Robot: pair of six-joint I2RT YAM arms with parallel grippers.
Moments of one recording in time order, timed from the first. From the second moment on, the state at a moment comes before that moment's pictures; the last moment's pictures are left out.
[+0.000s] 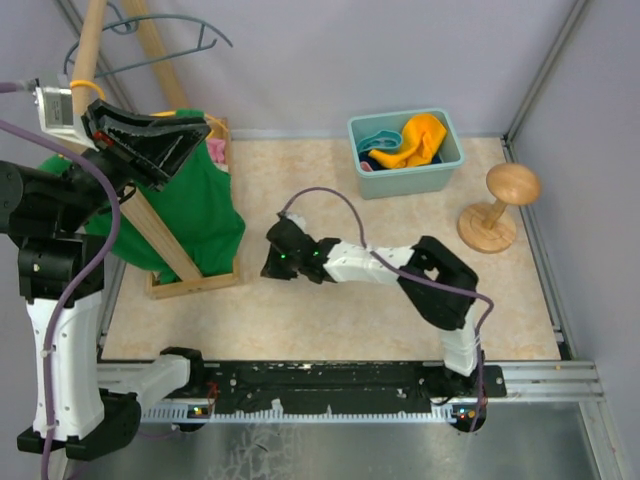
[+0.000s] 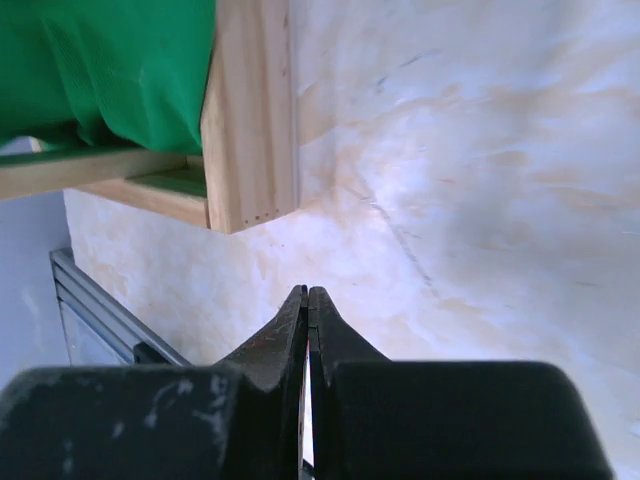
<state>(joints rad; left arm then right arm) -0.15 1.03 1.73 -0.16 0.72 -0.55 1.06 2.00 1.38 -0.13 0.03 1.00</state>
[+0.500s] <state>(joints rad) -0.15 1.14 1.92 -0.07 0.80 -0.57 0.97 2.23 1.61 -0.03 -0.05 0.99</state>
